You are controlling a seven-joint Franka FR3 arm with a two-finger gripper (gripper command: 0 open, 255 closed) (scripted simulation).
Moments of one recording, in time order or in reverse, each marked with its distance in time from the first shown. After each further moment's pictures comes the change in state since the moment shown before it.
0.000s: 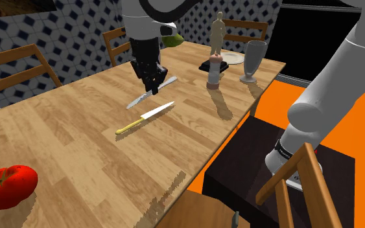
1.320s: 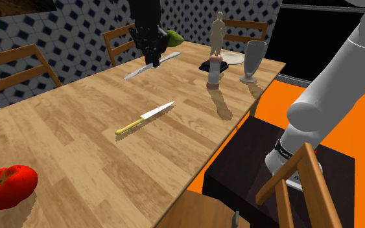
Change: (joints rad) arm -0.018 -0.026 -0.025 0.215 0.015 -0.233 -0.030
